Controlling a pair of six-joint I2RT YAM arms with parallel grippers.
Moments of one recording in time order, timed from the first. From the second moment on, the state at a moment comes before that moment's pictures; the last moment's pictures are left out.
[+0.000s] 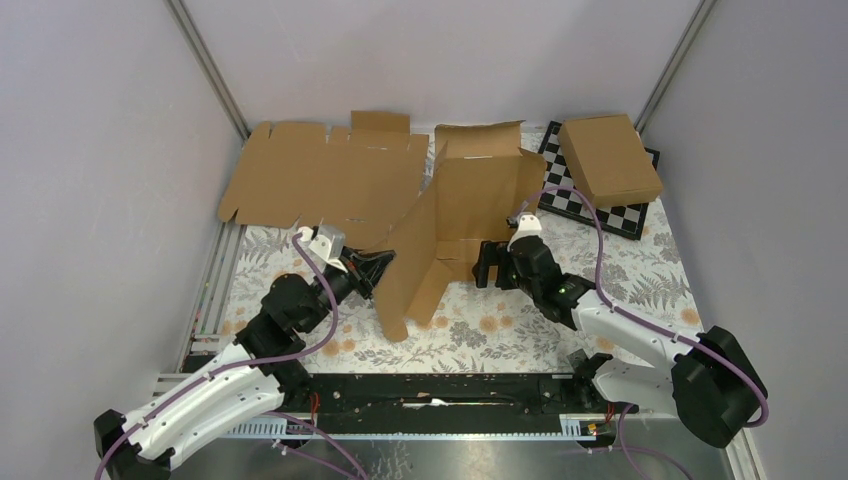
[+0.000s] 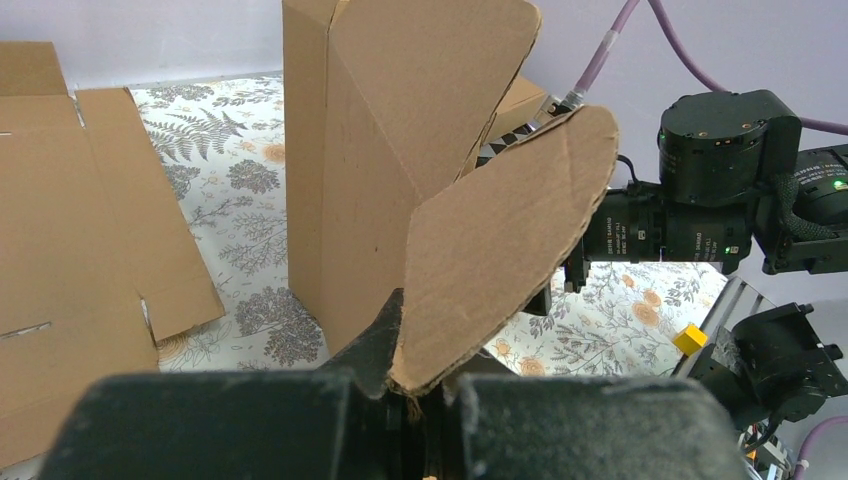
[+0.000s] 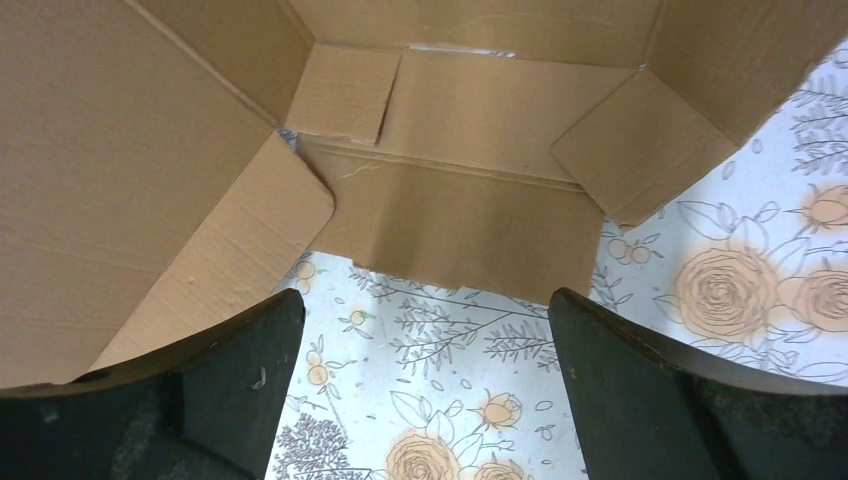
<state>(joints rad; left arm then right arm) -0.82 0.54 0.43 0.18 -0.07 -0.32 0.67 1.12 0.53 -0.03 0.17 0.49</state>
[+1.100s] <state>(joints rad) -0.82 0.57 0.45 0.17 -0.05 -0.27 0.32 1.41 0.48 0.48 0.11 0.30</state>
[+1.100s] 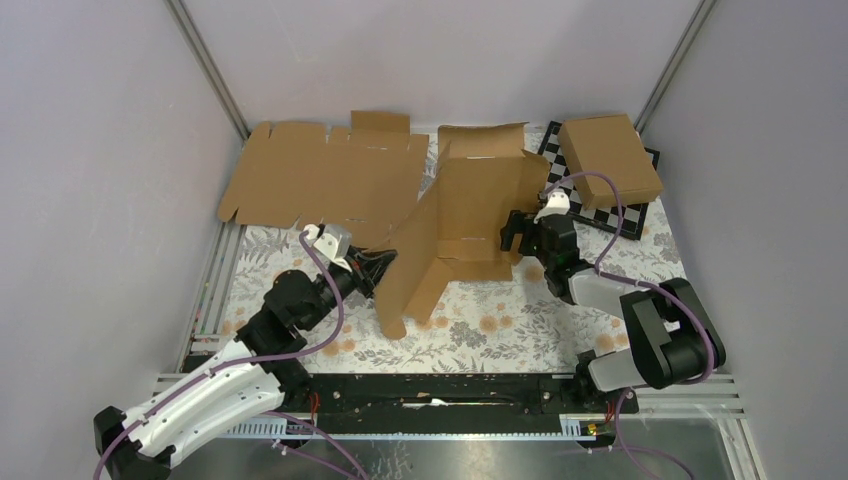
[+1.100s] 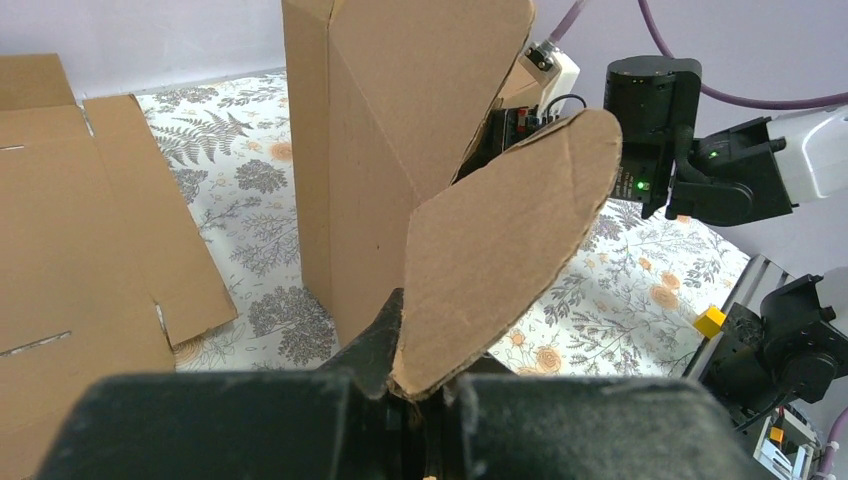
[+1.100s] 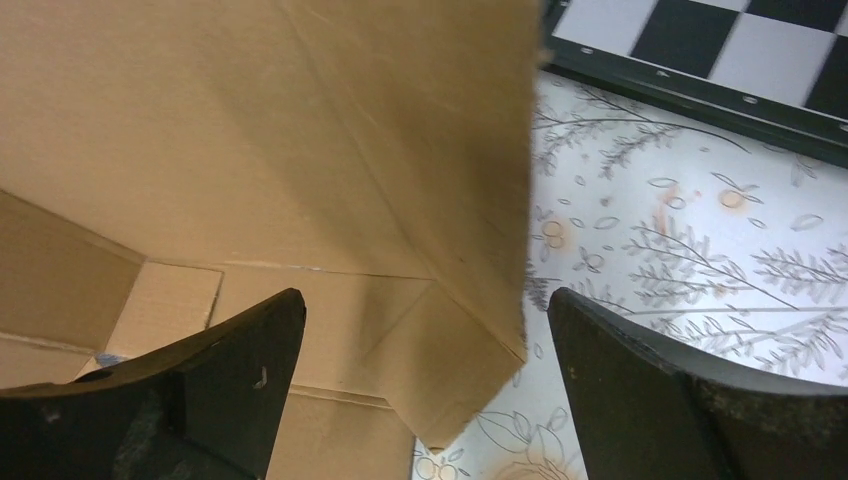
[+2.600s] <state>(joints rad) -0.82 0.71 0.64 -0.01 0.00 -0.13 0.52 1.39 0.60 0.20 -0.12 0.02</state>
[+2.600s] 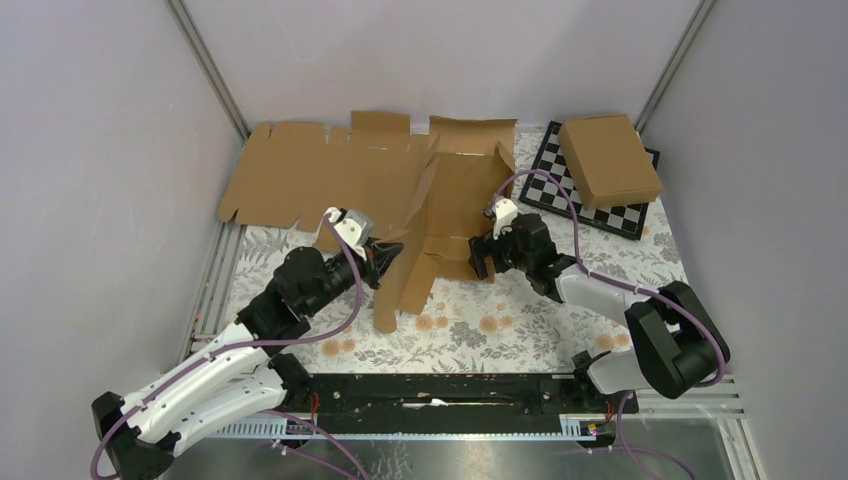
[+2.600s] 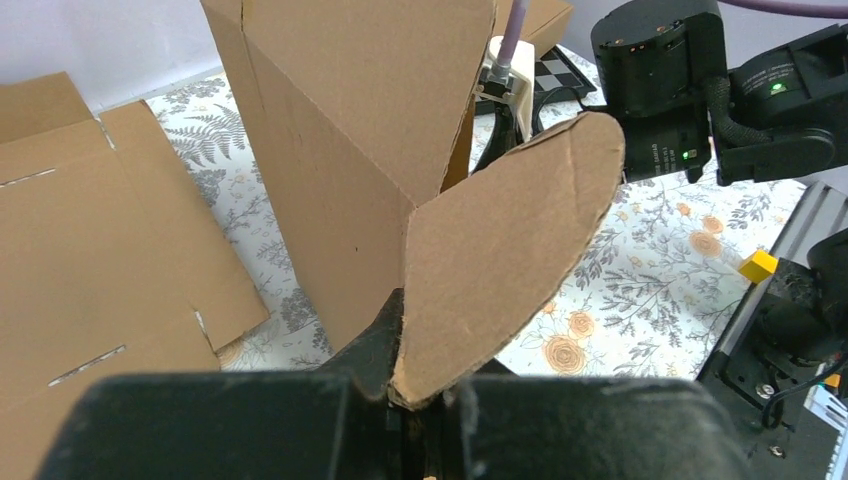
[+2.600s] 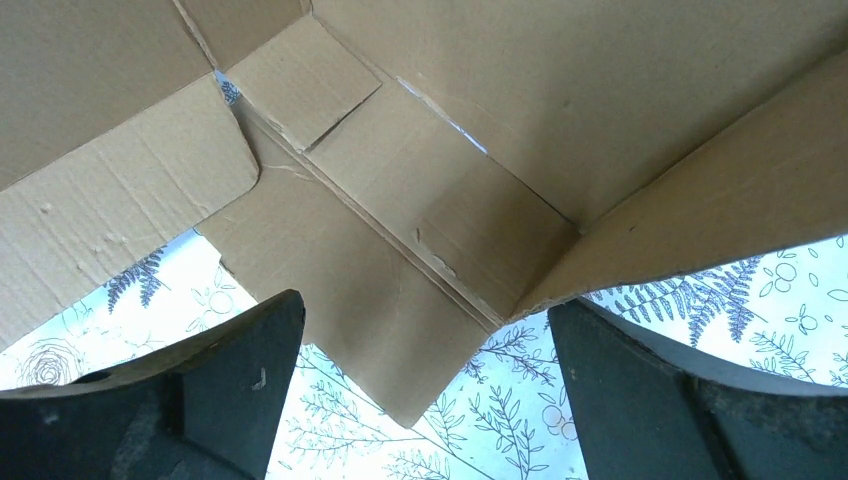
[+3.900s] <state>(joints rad) -0.82 0.62 0.67 -0.19 -0.03 0.00 0.55 1.31 0.42 0.28 -0.05 0.32</state>
